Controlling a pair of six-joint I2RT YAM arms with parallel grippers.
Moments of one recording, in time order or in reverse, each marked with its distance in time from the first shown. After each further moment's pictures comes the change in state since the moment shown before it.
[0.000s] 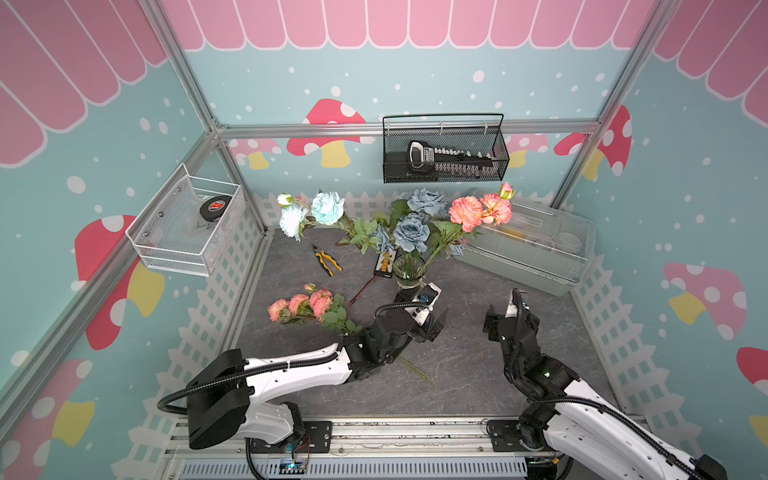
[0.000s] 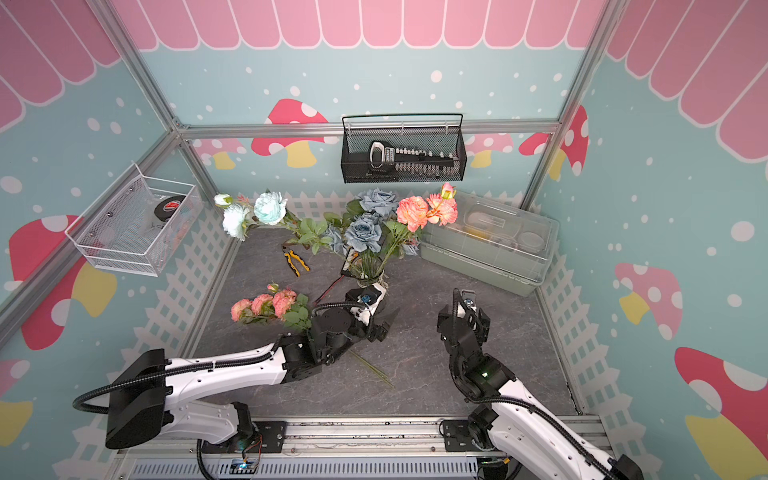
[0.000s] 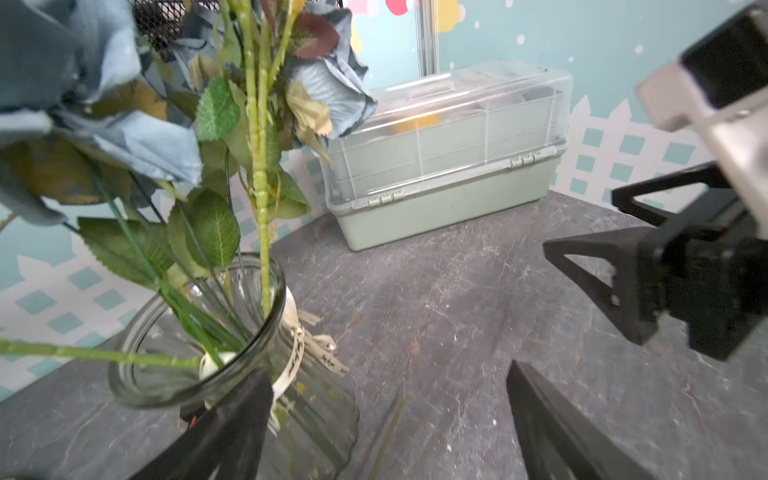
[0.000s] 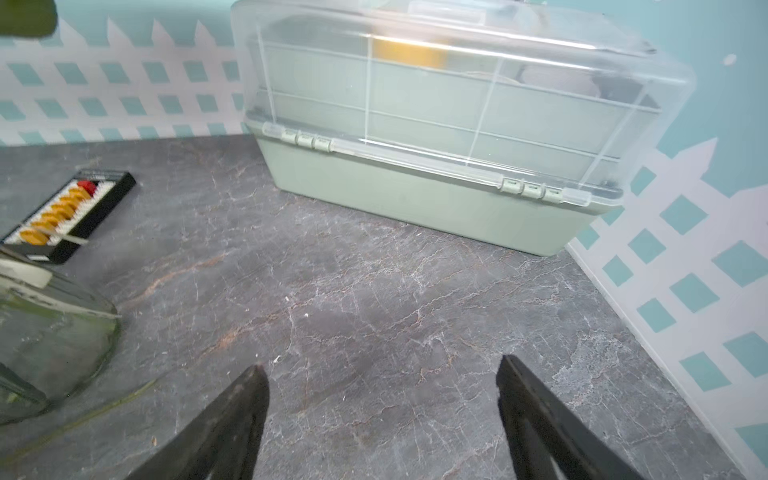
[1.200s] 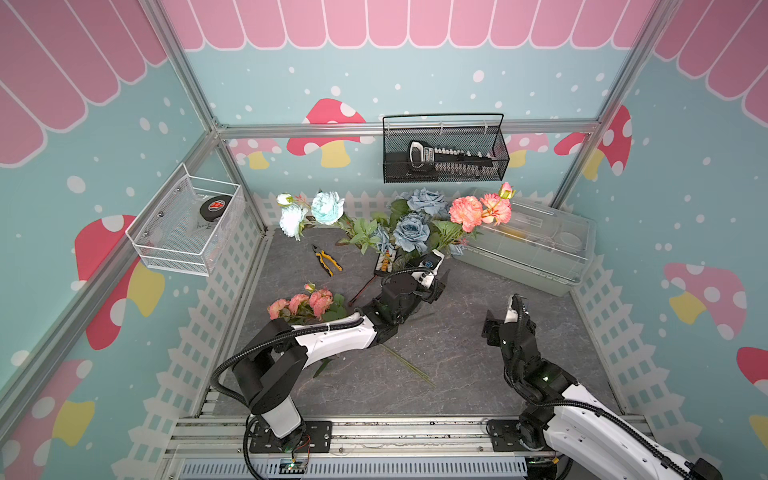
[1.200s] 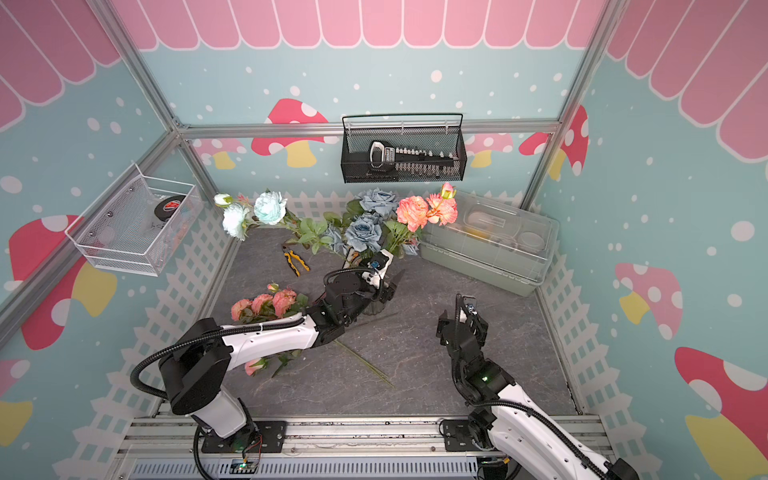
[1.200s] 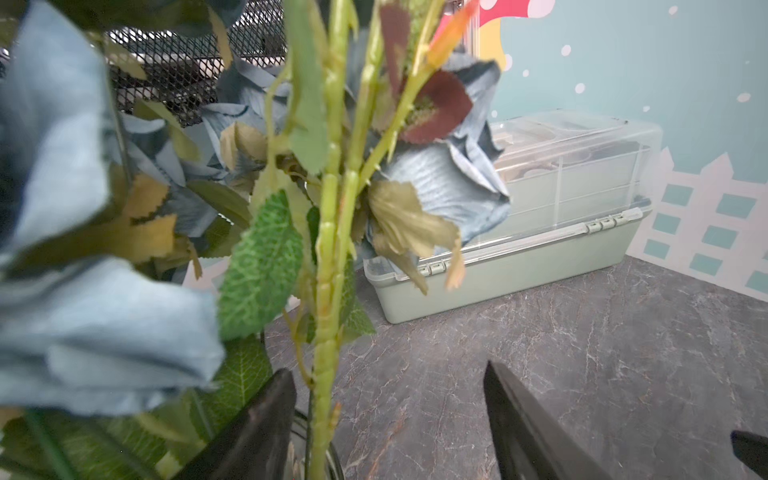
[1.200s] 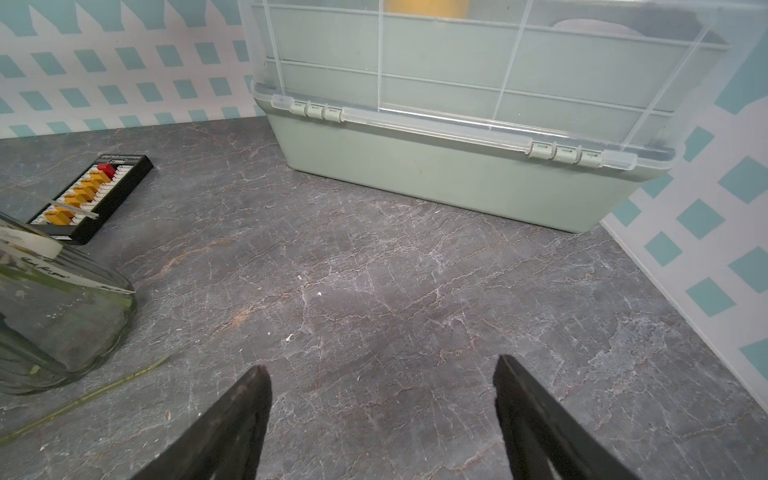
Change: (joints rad) left arm 0.175 0.266 0.192 0.206 0.137 0.078; right arm -0.016 0.028 -0.056 0.057 -0.092 0.019
